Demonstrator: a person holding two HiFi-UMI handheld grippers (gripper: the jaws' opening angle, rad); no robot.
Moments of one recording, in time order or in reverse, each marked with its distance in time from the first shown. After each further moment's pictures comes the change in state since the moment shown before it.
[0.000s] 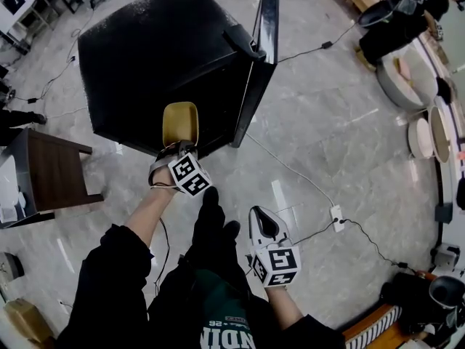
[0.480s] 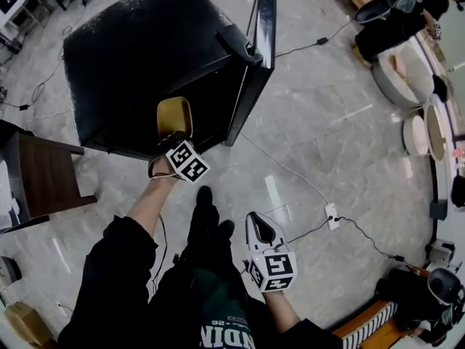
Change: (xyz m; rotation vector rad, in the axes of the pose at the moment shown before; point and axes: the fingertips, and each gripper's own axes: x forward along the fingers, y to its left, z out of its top) left arm 0.054 0.026 0.008 -0.097 0.031 -0.007; right arm 0.011 -0.011 -0.011 0.001 0.056 -0.026
